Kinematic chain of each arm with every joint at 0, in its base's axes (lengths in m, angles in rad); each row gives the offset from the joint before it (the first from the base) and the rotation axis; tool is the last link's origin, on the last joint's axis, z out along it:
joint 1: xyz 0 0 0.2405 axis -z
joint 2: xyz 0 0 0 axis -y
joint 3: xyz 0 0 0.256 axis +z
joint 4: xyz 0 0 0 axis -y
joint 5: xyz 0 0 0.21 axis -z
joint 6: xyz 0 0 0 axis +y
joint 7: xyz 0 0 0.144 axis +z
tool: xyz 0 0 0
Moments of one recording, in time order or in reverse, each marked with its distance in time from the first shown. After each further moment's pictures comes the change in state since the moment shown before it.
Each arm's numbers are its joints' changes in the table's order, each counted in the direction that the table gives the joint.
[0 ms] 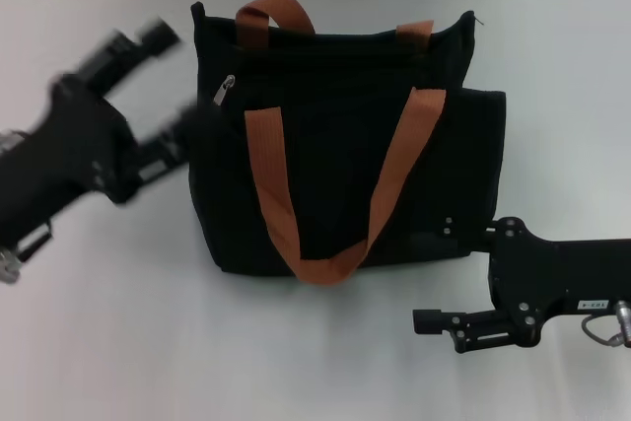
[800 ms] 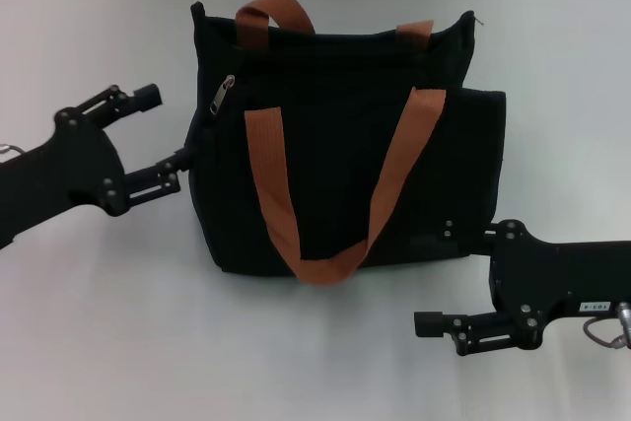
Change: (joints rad) left arm 0.000 -0.081 0.011 -0.077 -0.184 -0.327 0.001; right arm 0.001 0.000 -0.001 0.002 0.001 -0.010 0.024
